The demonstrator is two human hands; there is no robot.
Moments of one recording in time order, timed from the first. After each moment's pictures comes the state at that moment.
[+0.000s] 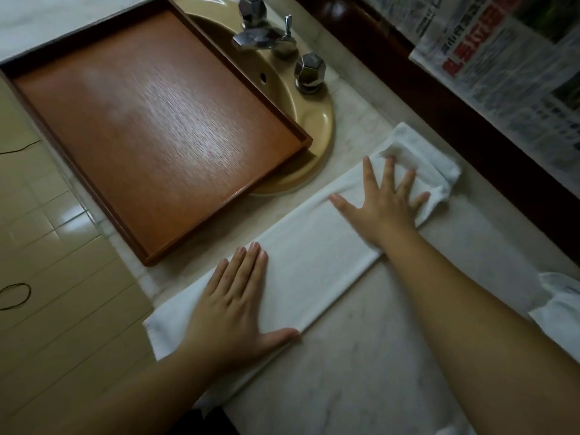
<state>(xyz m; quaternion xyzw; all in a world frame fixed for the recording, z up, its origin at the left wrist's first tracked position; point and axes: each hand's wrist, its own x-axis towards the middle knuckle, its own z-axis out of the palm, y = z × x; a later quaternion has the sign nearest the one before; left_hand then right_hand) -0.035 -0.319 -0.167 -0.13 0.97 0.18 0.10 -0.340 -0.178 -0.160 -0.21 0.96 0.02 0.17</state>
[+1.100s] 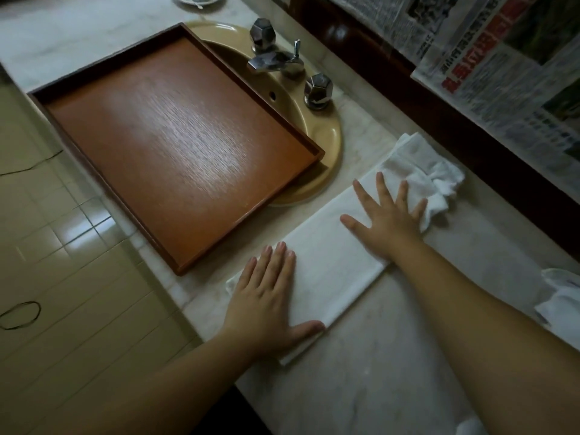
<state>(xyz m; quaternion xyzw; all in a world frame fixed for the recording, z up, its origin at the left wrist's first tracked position) -0.052 -0.331 -0.160 -0.11 0.97 0.19 0.14 -0.322 -0.176 -0.155 -0.27 0.94 0.06 0.19</state>
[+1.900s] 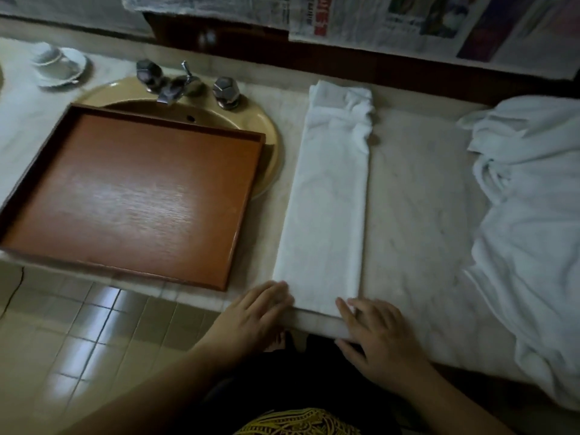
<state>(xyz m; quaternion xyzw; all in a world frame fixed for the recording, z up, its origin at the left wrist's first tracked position) 0.025 -0.481 -0.184 0.38 0.91 0.17 0.01 0.074 -0.162 -0.182 -0.22 0.97 -0.07 -0.01</state>
